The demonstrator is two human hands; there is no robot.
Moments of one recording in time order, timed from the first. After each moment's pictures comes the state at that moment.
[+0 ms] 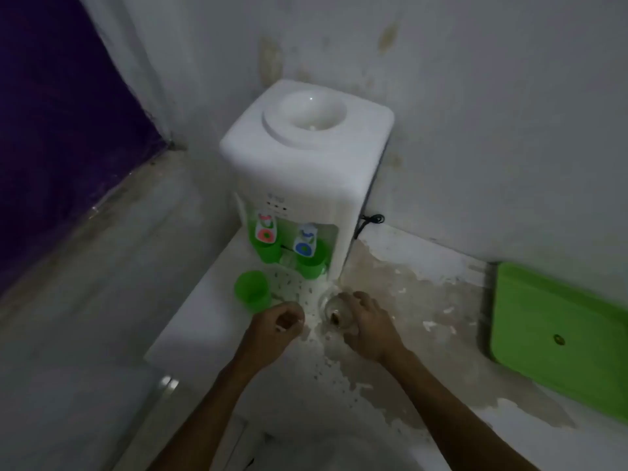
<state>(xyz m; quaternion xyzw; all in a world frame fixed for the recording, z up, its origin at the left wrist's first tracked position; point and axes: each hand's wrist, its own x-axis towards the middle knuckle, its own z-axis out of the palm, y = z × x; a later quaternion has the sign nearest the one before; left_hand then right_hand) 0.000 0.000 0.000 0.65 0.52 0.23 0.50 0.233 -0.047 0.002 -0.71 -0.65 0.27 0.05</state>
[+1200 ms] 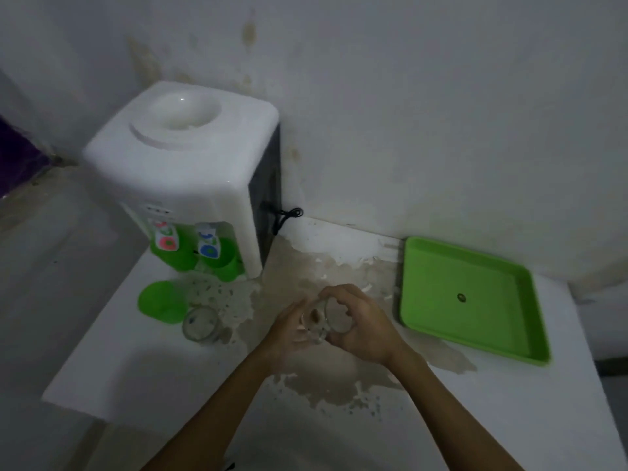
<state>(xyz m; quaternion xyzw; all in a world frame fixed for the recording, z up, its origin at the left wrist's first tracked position) 0.191 -0.059 0.028 0.33 0.54 0.12 0.77 0.348 -0.139 0.076 -0.68 -0.64 0.27 0.26</state>
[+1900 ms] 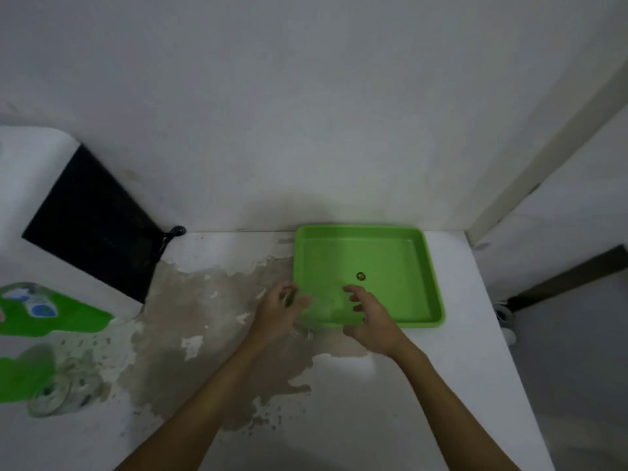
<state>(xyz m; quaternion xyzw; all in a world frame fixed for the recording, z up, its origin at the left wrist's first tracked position) 0.420 -0.120 0.013 0.66 0.46 0.12 0.58 0.579 -0.274 0.021 -0.78 -0.35 0.39 0.33</state>
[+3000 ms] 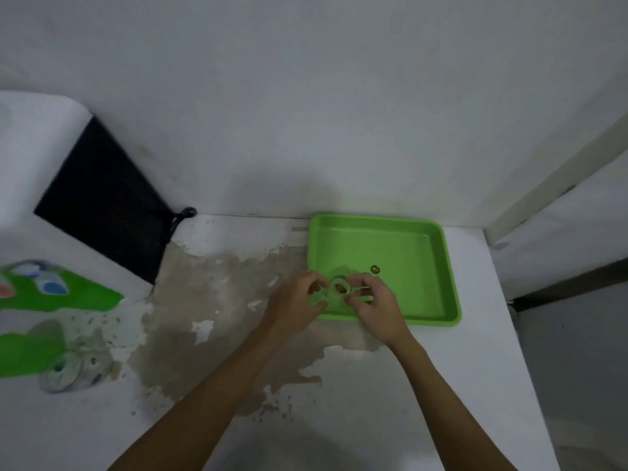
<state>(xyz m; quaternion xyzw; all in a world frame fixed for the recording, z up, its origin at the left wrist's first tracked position) 0.420 -0.111 0.009 0.85 0.33 0.10 0.39 0.562 -0.241 0.020 -0.79 -0.32 0.31 0.42</state>
